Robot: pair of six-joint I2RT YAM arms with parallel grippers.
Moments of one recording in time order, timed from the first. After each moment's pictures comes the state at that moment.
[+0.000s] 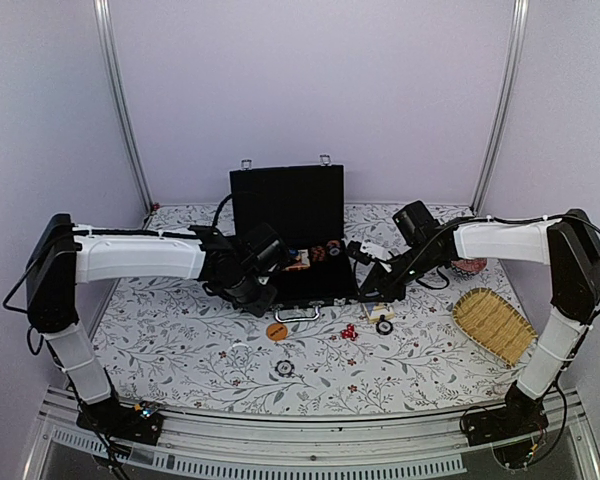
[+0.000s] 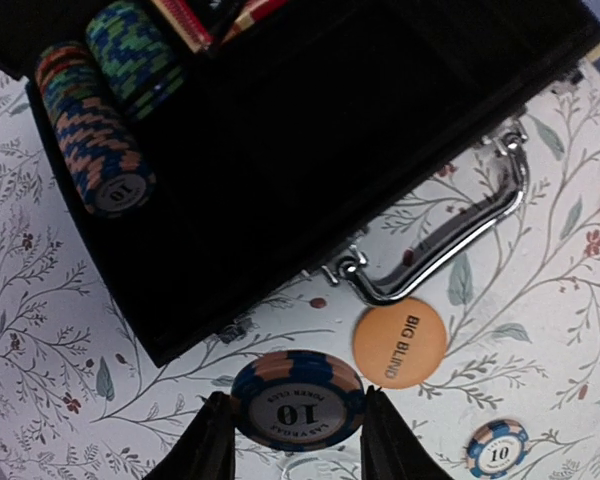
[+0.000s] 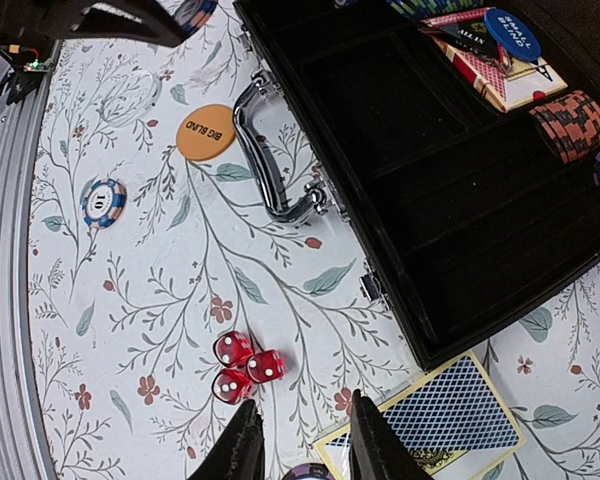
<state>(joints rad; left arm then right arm) -0.93 1.77 1.28 -0.71 -0.30 -0.33 0.56 1.75 1.15 -0.46 -0.58 -0.53</state>
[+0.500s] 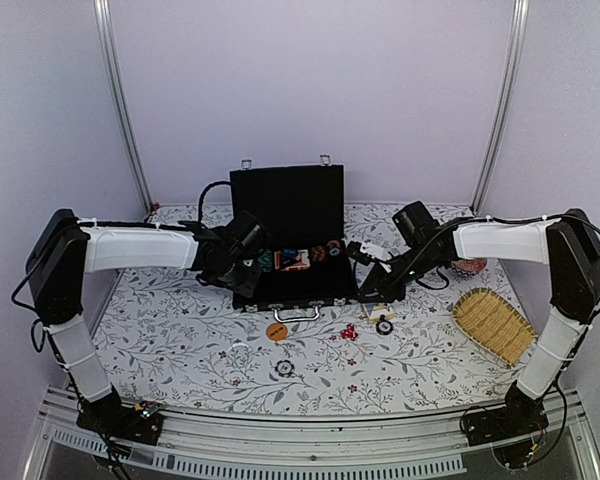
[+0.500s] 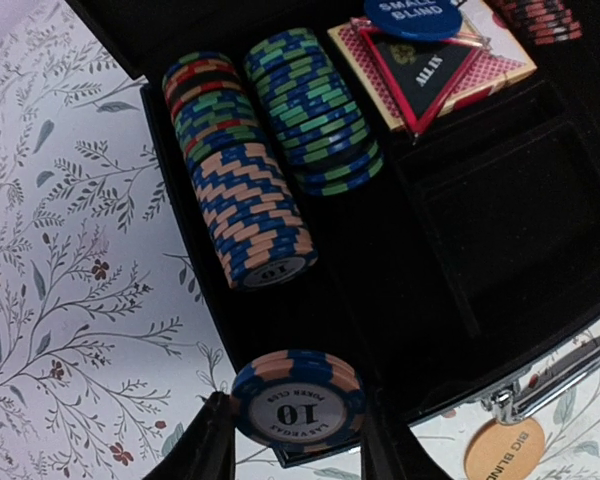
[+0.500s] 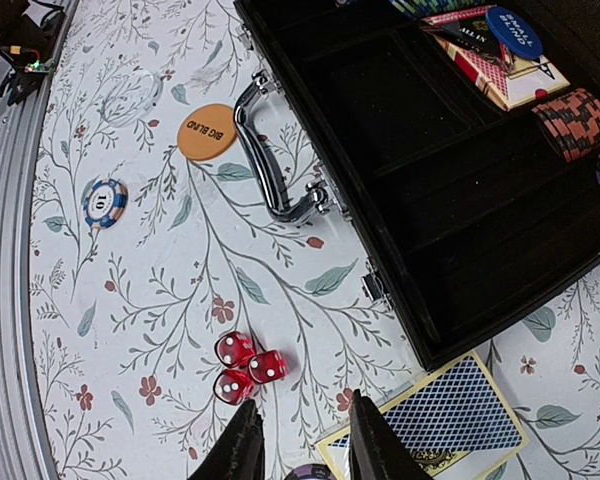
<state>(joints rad) -0.76 1.79 1.23 -0.55 -0.38 -0.33 0.56 1.75 1.15 -0.46 -0.58 -0.53</state>
